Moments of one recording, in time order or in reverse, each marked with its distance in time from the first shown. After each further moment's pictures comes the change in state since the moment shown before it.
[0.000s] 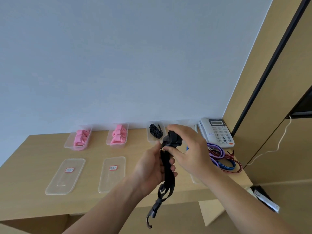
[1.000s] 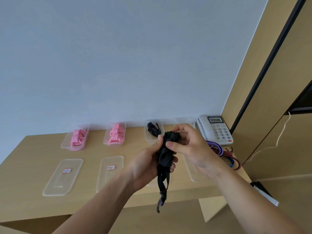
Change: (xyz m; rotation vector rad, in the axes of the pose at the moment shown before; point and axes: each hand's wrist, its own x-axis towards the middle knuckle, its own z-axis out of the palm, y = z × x) left_hand 0.010 0.009 -0.007 0.186 -0.205 0.105; right_hand 0.005 0.014 -0.012 0.738 -0.242 0.775
